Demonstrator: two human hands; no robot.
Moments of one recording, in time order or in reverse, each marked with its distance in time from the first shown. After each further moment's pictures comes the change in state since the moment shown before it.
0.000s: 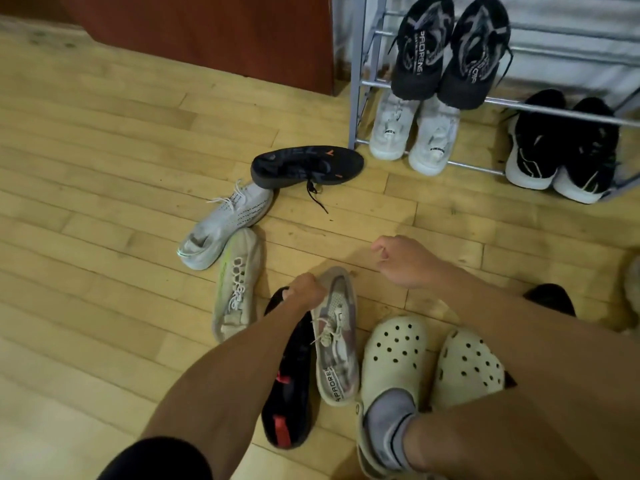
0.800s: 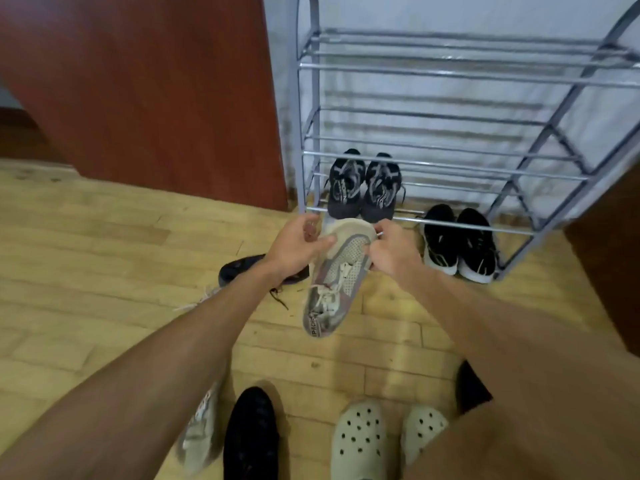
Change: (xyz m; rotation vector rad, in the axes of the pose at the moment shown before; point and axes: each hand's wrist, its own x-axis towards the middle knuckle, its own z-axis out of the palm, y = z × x) left_hand -0.123 0.180 -0.146 -0.266 0.194 0.843; right_hand -0.058 -0.039 -0.142 0.484 0.675 0.012
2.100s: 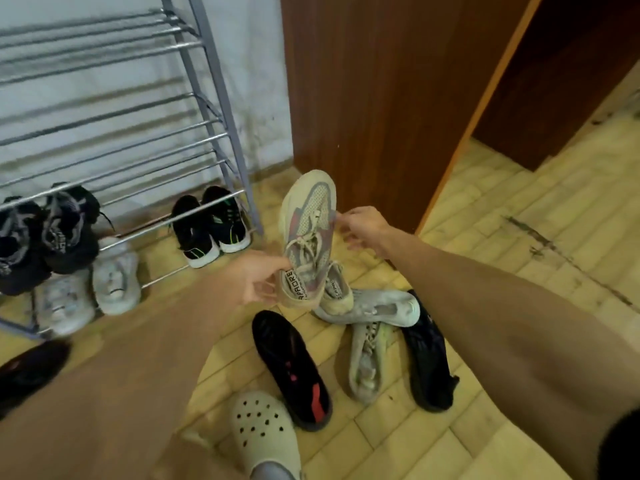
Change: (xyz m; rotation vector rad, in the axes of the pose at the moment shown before) left_hand -0.056 0.173 0.345 0.128 -0.711 -0.411; right_hand -0.099 0.294 -0.309 0.436 0.346 0.529
